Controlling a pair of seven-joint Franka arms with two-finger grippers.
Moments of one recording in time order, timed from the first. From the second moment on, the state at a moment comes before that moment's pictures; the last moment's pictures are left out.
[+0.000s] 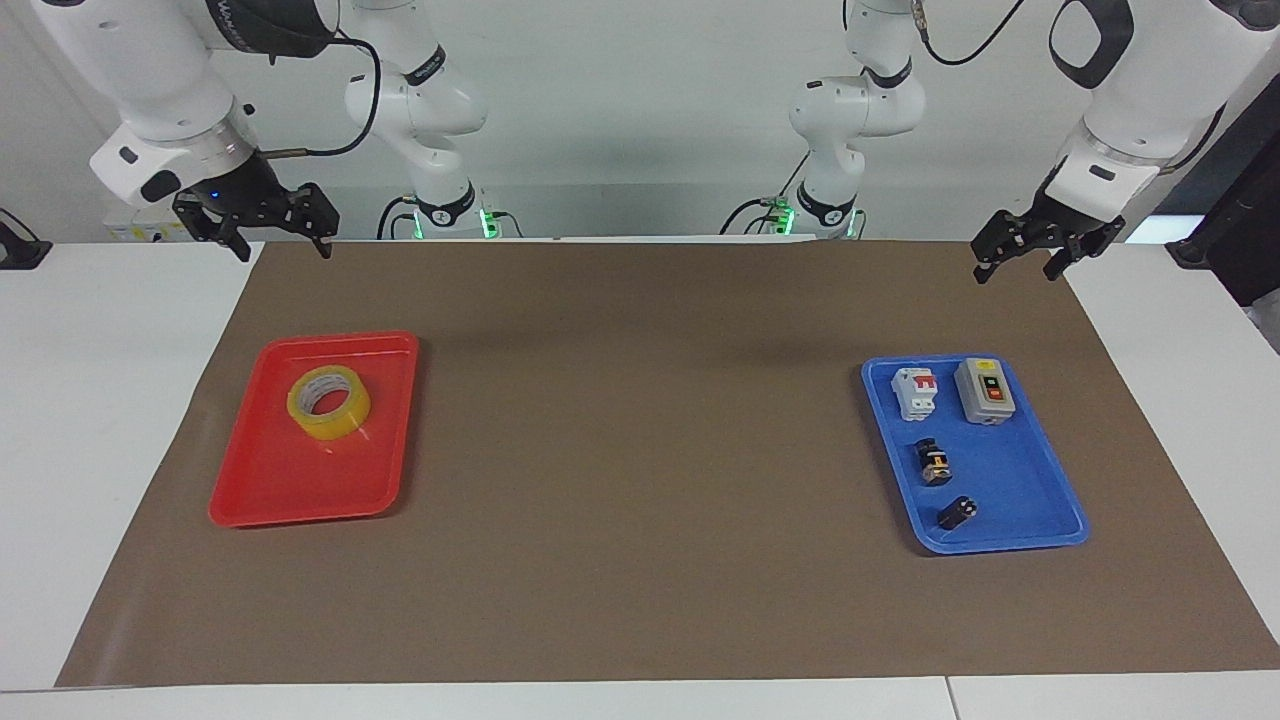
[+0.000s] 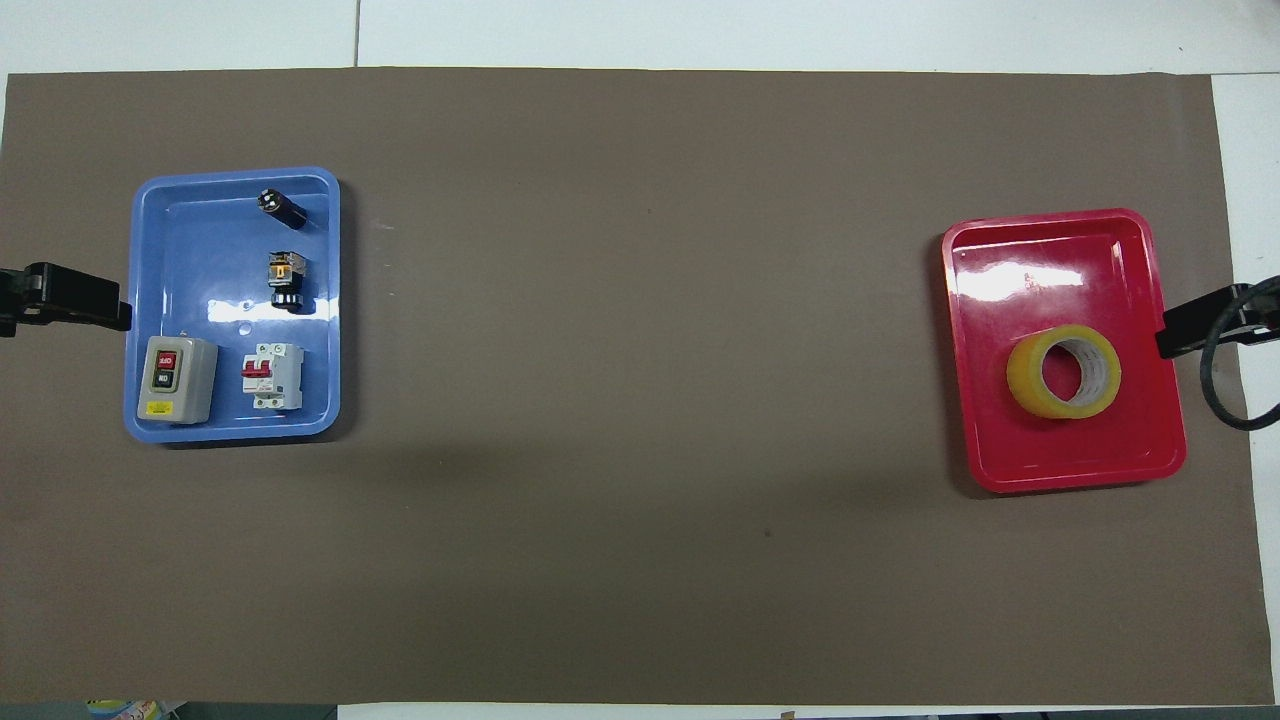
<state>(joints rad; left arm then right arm) -0.03 -0.05 0.01 -1.66 -0.01 1.59 0.02 -0.04 -0.02 -0.01 -1.57 -0.04 1.42 -0.11</state>
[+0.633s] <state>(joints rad) -0.03 -0.05 0.01 -1.66 -0.01 1.59 0.02 -0.04 -0.03 -0.01 -1.57 -0.04 1.42 -0.11</state>
